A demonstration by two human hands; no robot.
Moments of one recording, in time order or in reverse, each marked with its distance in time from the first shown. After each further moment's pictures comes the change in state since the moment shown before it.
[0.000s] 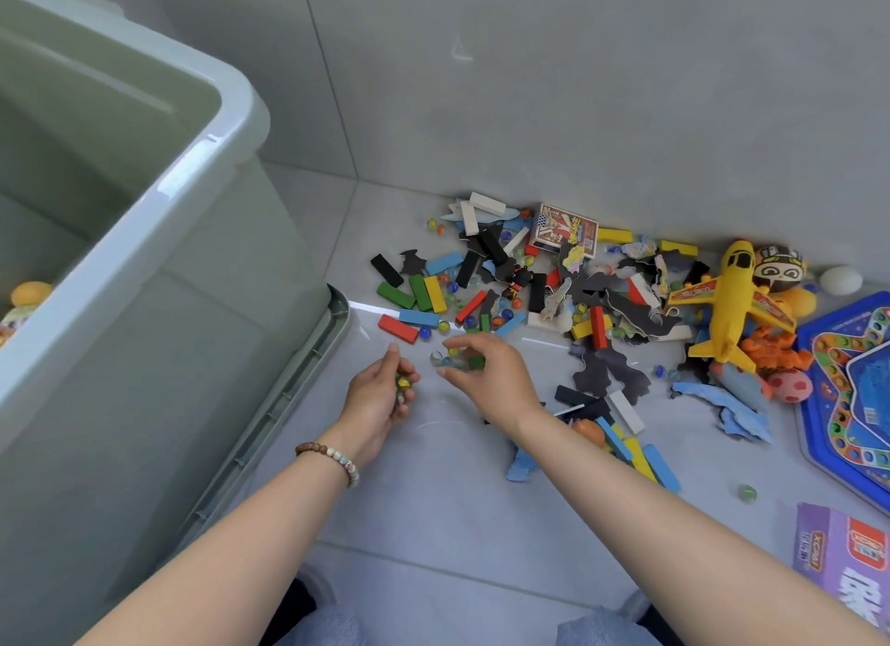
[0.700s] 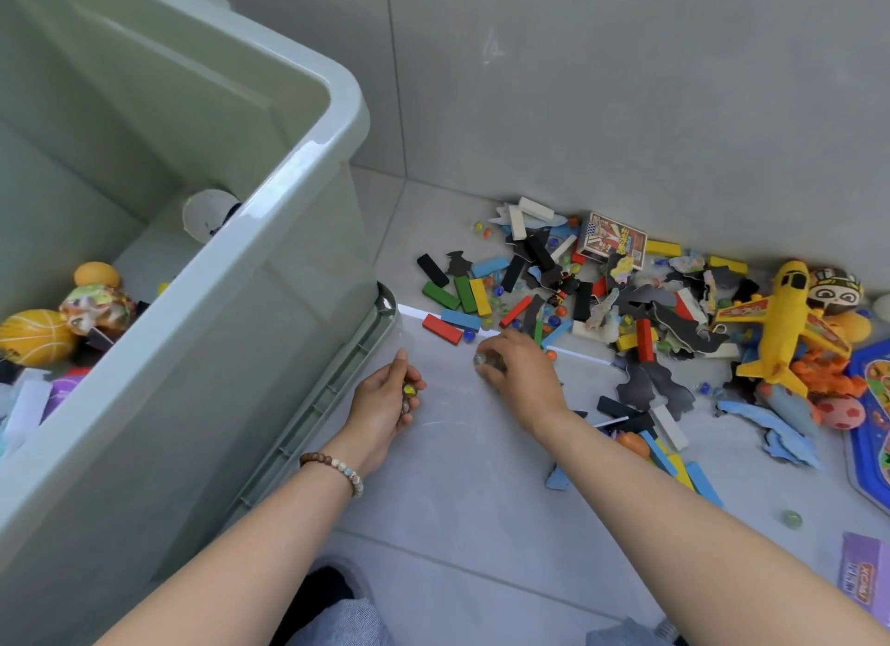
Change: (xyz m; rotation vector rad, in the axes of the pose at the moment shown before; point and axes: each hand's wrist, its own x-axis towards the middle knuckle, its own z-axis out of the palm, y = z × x) left_hand -0.002 0.000 -0.043 -0.029 0.005 0.037; right_hand 0.020 0.000 0.018 -0.431 -0.027 -0.149
